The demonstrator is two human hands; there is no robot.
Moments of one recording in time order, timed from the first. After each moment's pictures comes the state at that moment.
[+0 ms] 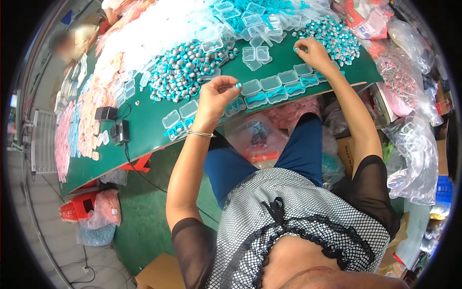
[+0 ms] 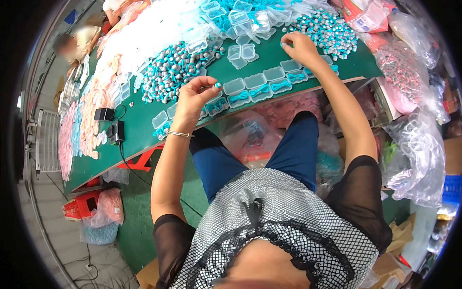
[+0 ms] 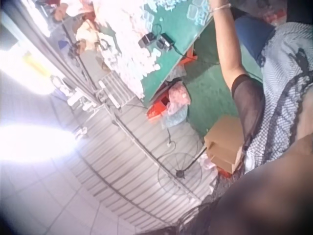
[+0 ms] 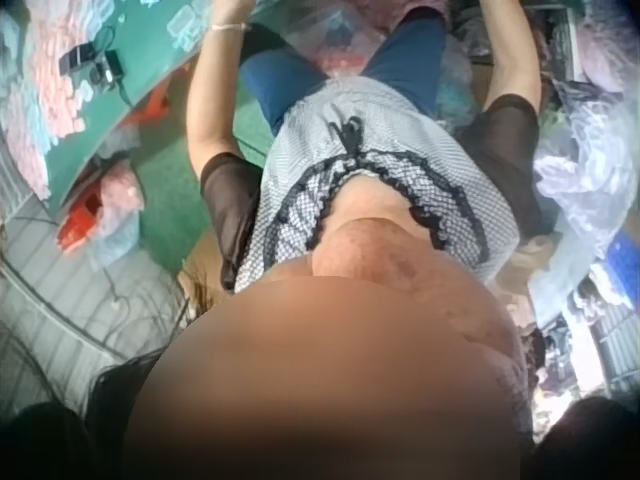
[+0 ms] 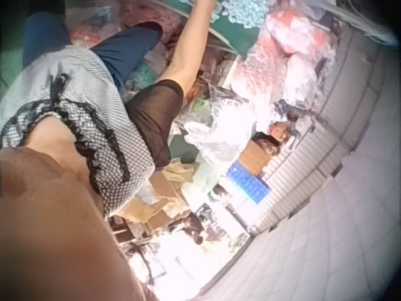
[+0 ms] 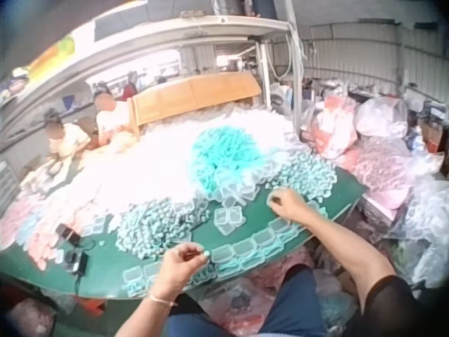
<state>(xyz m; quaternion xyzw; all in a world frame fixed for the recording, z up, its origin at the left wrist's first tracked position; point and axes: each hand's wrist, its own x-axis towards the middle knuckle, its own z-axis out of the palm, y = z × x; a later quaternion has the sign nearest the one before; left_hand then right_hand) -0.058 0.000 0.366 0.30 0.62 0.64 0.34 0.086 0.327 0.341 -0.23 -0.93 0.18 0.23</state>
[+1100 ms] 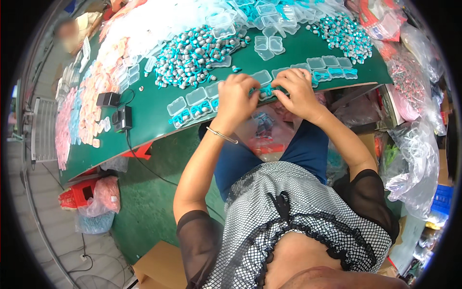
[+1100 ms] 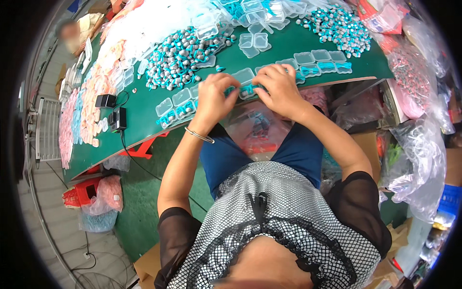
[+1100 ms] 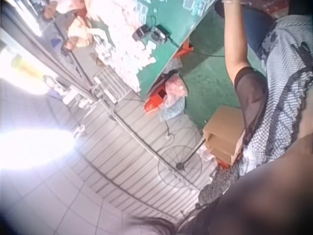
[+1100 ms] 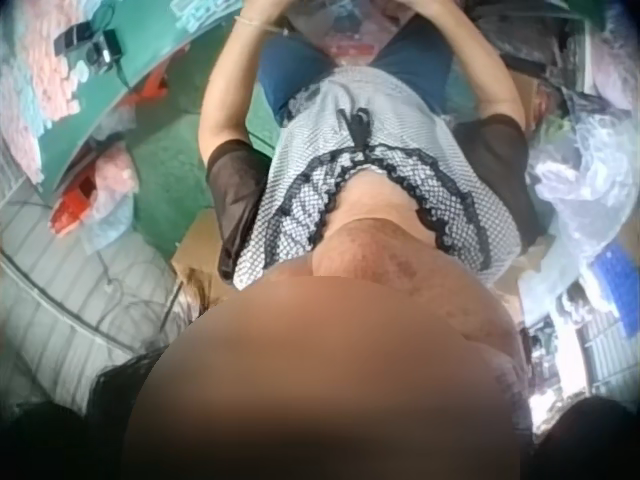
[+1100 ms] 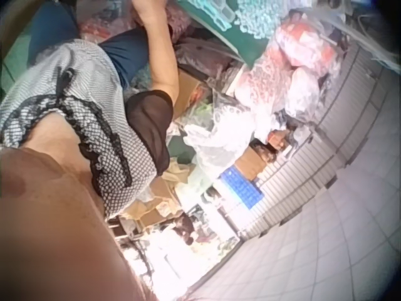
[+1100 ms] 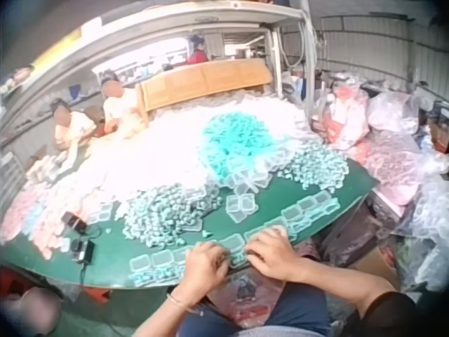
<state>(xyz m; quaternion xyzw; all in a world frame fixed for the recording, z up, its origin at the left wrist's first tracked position) -0.033 -0.004 0.346 0.55 0.77 0.33 -0.06 0.105 0.154 0.333 -0.03 -0.94 0.16 0.30</state>
